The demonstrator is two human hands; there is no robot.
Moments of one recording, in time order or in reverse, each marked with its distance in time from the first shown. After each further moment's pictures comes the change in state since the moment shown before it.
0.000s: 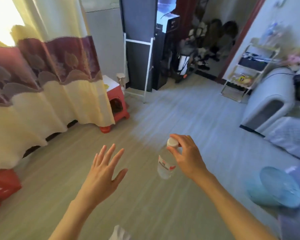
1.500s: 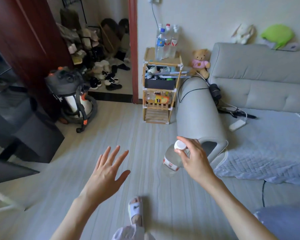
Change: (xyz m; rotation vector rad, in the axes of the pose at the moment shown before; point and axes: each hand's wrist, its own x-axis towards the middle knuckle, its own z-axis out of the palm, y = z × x) left_hand 1.023 0.468 0.319 -0.010 -0.260 0.550; right_hand 0.625 0.711 -0.443 -0.132 0.416 0.429
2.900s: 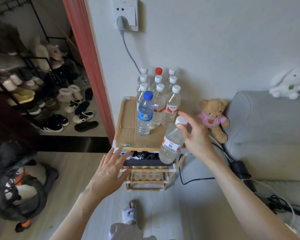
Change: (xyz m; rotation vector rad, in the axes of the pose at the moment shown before) left_hand 0.822 -0.141 0.016 -0.061 -0.017 0.104; right_hand 0.819 0.195 0.018 0.008 0.134 -0.062
